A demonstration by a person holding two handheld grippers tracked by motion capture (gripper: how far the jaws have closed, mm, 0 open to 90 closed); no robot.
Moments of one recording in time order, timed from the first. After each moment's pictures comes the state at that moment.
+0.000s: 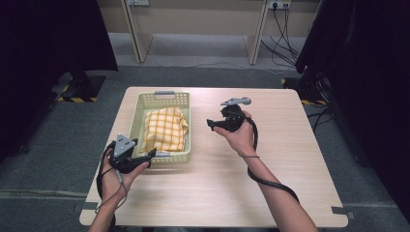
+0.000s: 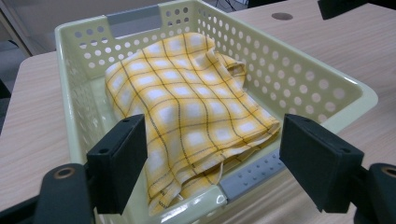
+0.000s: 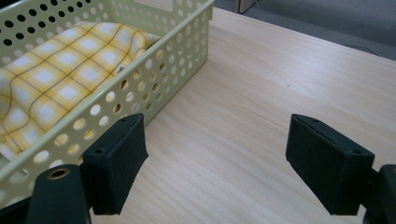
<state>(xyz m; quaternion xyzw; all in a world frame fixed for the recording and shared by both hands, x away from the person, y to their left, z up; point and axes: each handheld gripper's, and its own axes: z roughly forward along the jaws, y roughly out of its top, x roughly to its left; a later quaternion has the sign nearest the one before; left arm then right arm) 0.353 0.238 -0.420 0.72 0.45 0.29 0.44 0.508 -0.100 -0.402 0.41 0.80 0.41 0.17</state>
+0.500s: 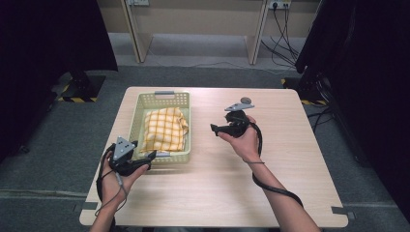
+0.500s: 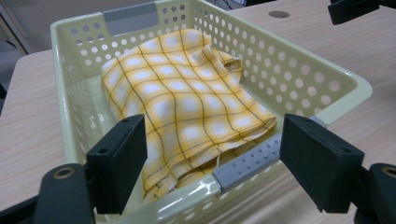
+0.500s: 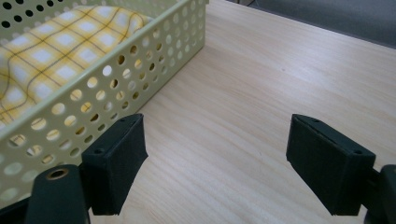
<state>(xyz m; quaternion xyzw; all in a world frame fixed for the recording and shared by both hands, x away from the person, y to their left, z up) 0.346 0.237 -0.424 0.72 0.44 0.29 0.45 0.494 -0.115 -0.412 0.40 0.80 0.41 0.18</state>
